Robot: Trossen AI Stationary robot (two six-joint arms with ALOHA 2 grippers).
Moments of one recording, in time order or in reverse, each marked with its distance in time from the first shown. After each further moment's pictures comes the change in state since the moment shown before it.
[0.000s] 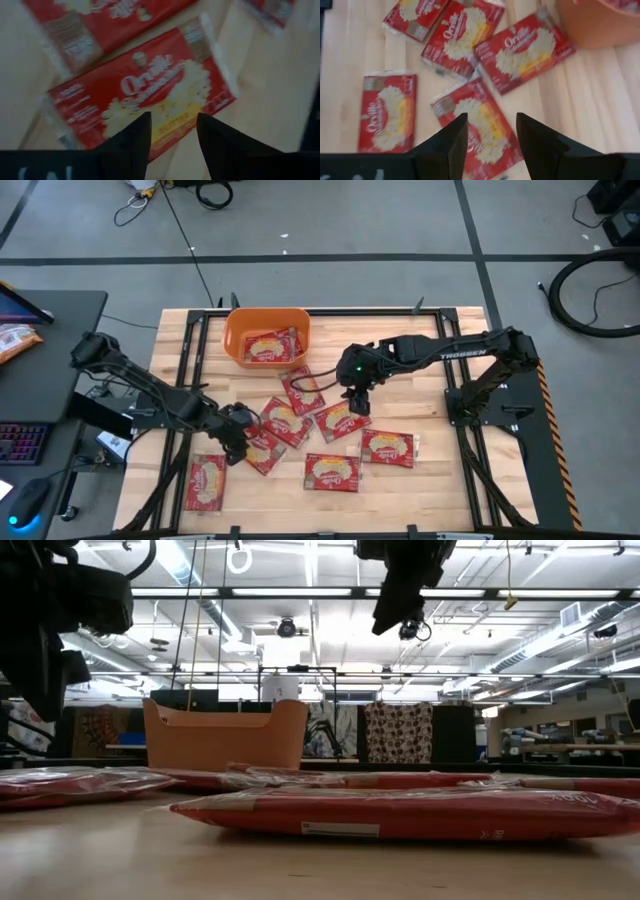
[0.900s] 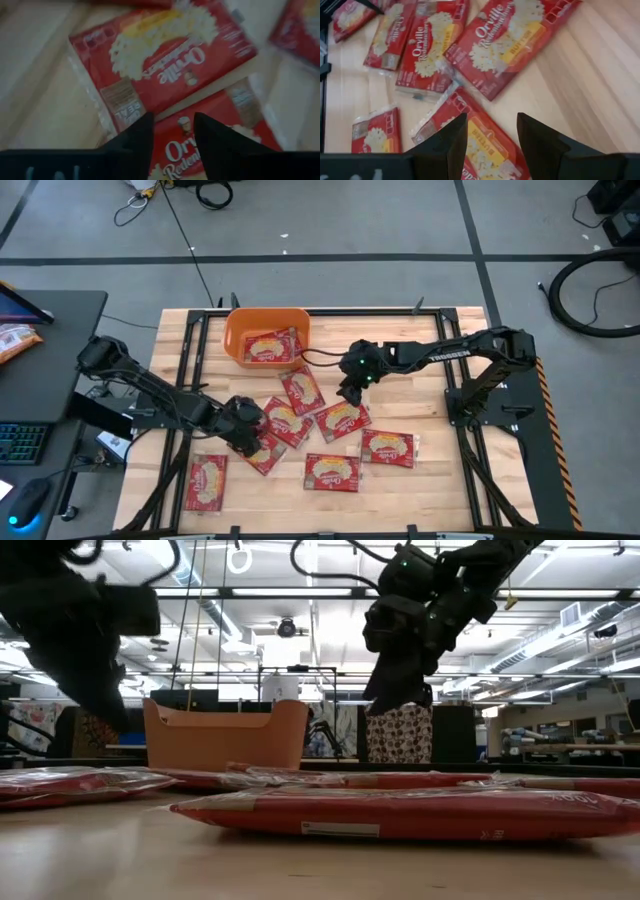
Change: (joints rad) left arm 0.035 0.143 0.002 0.114 -0.271 0.046; right arm -0.175 0.001 -0.446 0.591 -0.216 0.243
